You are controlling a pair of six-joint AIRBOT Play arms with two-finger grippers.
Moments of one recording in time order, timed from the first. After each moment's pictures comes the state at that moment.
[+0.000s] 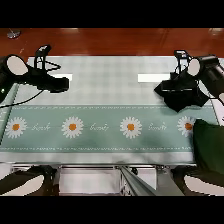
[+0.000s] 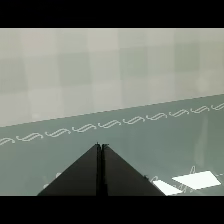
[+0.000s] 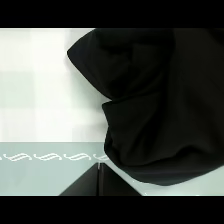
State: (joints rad) left arm -0.13 -1.25 1.18 1.29 -1.13 -1.56; right arm 0.14 -1.38 1.25 -1.66 1.17 1.75
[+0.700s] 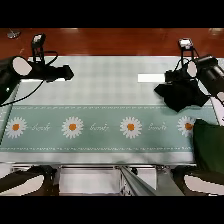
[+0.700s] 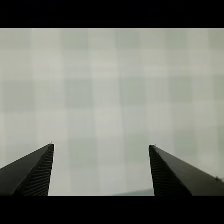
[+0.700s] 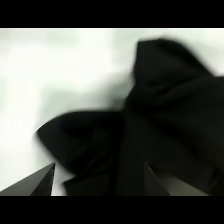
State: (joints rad) left arm -0.12 -1.30 1.18 1.30 -0.79 -1.56; right arm 0.11 -1.41 1.25 -1.89 0.89 1.82
